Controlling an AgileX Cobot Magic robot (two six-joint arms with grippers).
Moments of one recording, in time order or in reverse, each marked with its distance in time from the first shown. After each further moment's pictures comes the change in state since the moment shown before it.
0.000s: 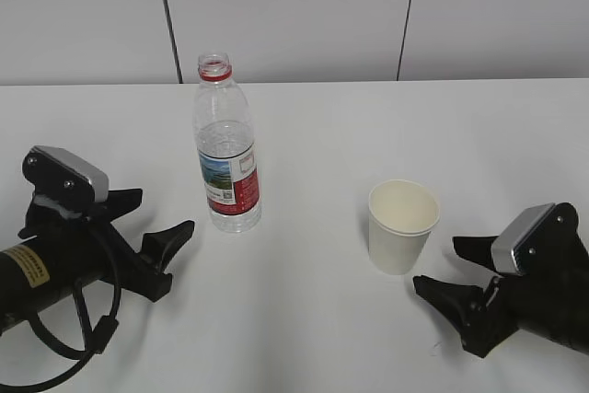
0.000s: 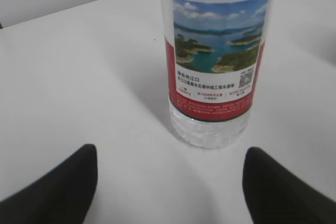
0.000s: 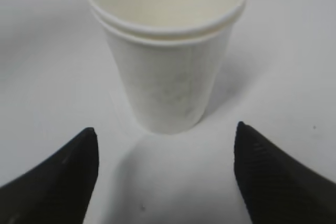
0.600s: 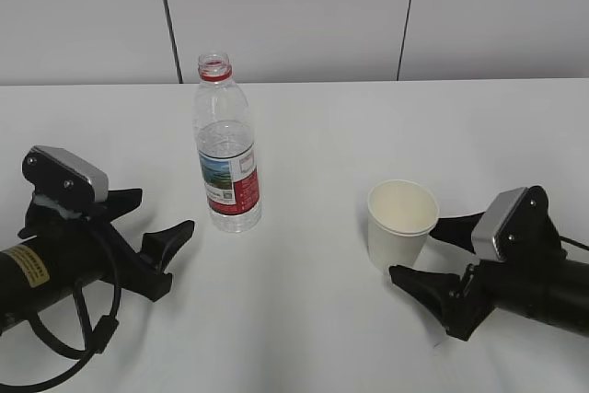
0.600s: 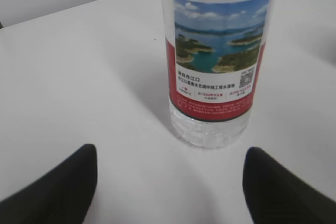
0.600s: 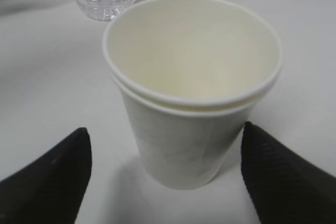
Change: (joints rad) left arm 0.000 0.000 0.000 0.000 0.000 -0.003; right arm 0.000 0.049 -0.122 -0.135 -0.001 0.026
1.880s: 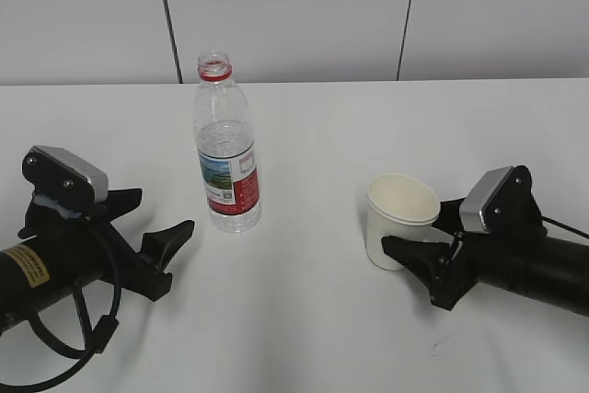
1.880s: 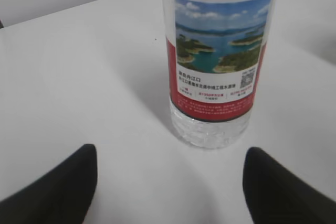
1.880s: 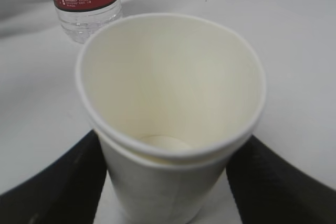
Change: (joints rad) left arm 0.000 0.000 0.000 -0.002 0.000 0.000; right arm 0.011 0.052 -0.116 -0.029 0.000 0.092
